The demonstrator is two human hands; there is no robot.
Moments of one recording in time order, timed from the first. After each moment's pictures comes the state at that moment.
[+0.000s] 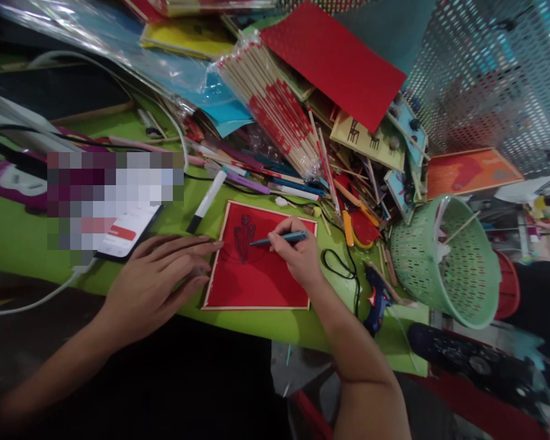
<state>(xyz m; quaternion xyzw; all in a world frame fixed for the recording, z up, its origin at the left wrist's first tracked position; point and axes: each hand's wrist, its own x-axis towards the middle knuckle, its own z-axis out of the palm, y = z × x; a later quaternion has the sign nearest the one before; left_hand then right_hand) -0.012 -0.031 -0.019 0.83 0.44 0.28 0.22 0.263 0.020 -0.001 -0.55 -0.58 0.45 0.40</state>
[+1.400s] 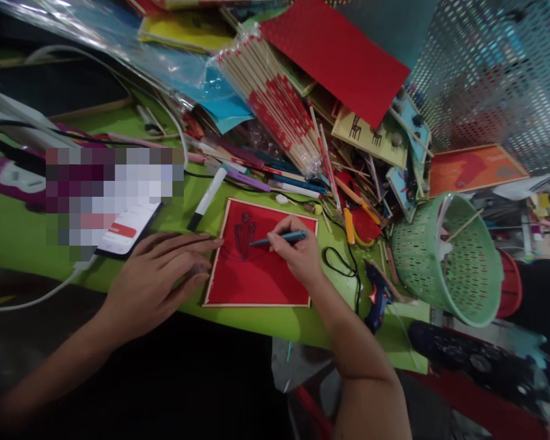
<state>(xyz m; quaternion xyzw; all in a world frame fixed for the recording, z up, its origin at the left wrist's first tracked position) -0.012 -0.031 -0.018 0.83 0.44 0.27 0.22 0.263 0.018 0.002 -0.55 -0.58 0.46 0.39</state>
